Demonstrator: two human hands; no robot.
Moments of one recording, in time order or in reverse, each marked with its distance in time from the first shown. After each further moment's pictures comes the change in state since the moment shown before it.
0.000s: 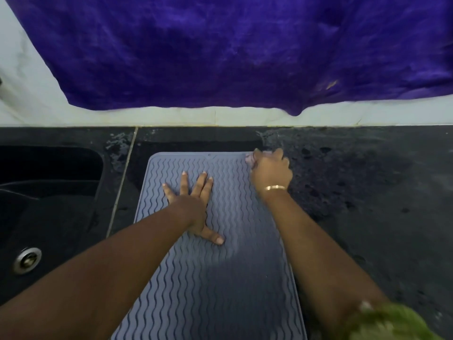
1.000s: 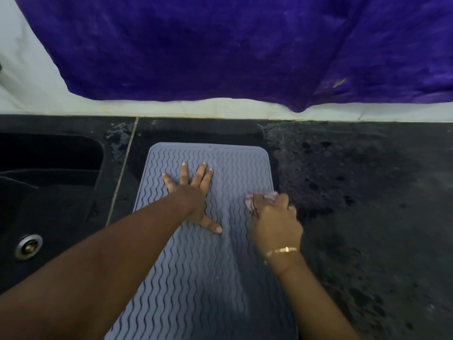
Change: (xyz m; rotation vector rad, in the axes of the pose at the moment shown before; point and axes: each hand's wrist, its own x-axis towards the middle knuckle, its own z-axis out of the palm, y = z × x) left_hand 0.001 0.004 0.000 0.005 0.023 -0.033; right_hand -0.125 0.021 -0.011 -0.062 -0.115 -0.041
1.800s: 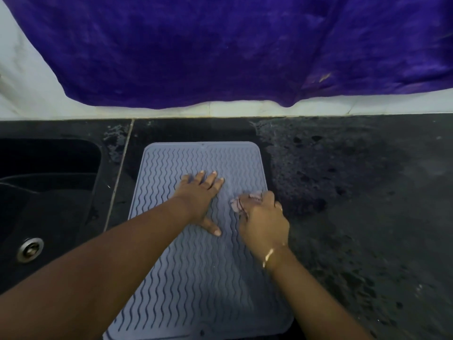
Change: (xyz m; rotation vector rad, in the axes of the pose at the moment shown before) left_hand -0.014 0.008 0.011 0.135 0.217 0.261; right_hand -0.015 0.000 0.003 0.134 0.039 -0.117
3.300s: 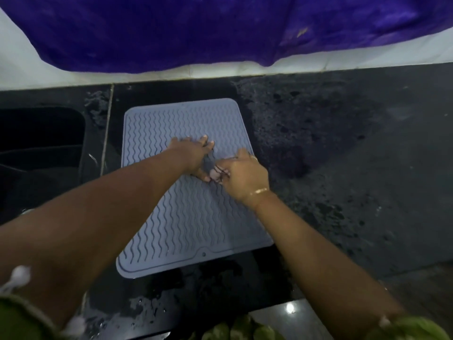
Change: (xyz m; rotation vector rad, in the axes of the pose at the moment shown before) left_hand -0.011 0.019 -0.007 0.063 -0.048 -0.028; right_hand -0.025 0.004 0.001 0.058 -0.012 -0.174
